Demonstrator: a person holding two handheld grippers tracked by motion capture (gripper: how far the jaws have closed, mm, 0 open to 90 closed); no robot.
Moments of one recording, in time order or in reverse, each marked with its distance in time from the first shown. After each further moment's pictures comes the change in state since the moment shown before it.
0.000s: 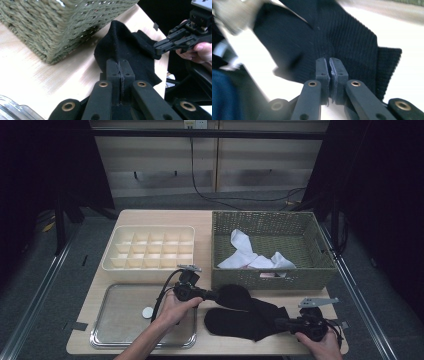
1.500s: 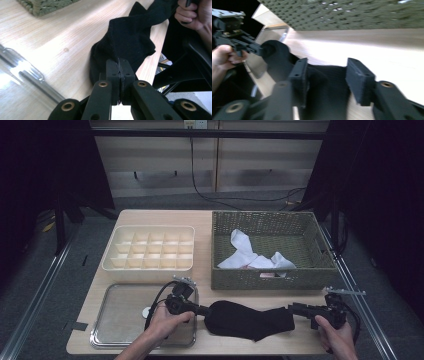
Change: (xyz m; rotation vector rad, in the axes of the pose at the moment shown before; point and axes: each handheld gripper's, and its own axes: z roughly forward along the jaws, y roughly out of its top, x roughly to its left) left arm -0.009 -0.031 -0.014 0.115 0.018 -0.032; right arm -0.051 0.002 -0.031 -0.175 0.068 0.274
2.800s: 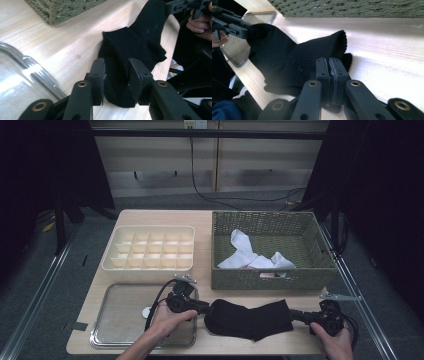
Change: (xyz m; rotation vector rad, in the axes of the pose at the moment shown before) left arm 0.000 0.004 0.004 -0.029 0.083 0.025; right arm 0.014 -0.012 0.006 0.047 -0.094 -0.092
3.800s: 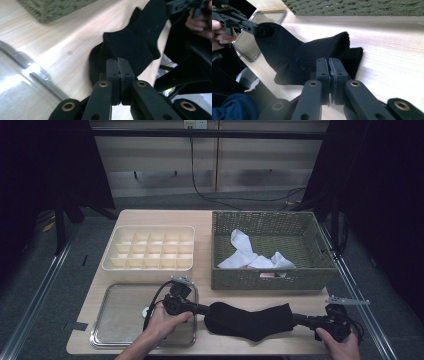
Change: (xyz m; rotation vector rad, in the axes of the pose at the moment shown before) left arm -0.005 -0.004 -0.012 0.007 -0.042 0.002; right arm 0.013 -0.003 -0.018 0.002 0.025 -0.001
